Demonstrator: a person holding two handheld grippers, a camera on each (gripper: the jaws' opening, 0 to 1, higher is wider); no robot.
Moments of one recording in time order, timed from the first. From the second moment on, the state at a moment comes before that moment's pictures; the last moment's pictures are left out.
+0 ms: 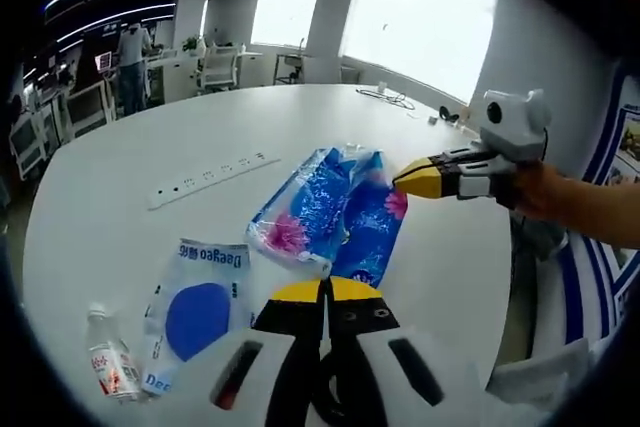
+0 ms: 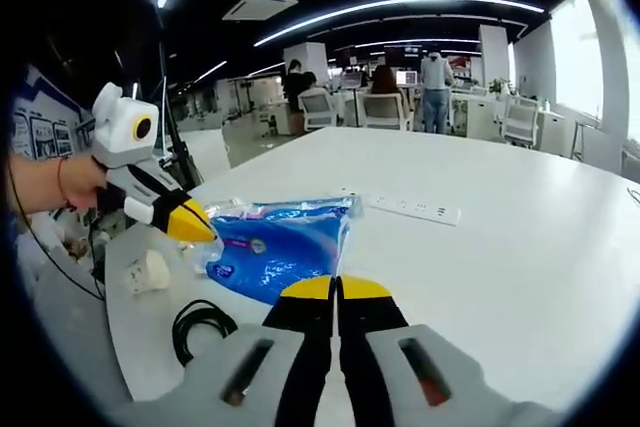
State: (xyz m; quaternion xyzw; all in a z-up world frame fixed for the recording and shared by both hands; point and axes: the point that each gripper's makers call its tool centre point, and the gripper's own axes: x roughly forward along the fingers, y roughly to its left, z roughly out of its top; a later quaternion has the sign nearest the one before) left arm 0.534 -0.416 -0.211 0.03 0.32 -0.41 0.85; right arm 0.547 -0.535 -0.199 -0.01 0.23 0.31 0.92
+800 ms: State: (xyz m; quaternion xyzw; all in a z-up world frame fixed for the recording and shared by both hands) left arm 0.549 -0.477 -0.199 0.04 0.31 -0.44 0.84; right arm 0.551 -0.595 -0.186 -0.02 0.22 0.26 0.94
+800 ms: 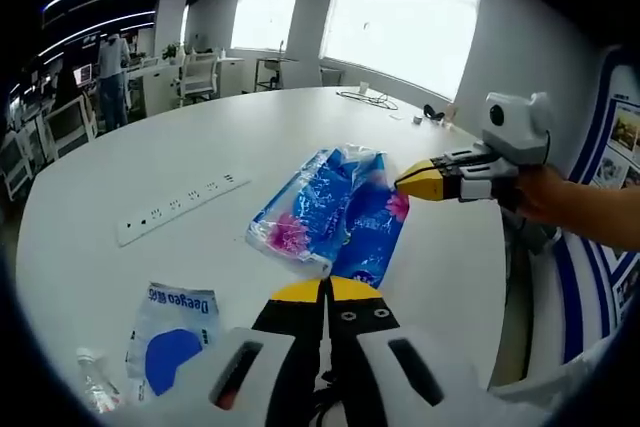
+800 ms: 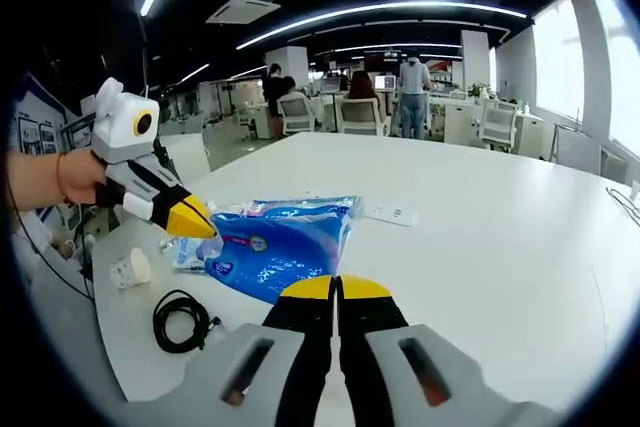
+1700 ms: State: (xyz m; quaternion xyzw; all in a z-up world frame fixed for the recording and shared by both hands) left arm 0.566 -0.532 -0.229 0.05 0.33 -0.47 0.82; right arm 0.560 -0.651 -0.217 -0.02 0.25 0.22 0.94
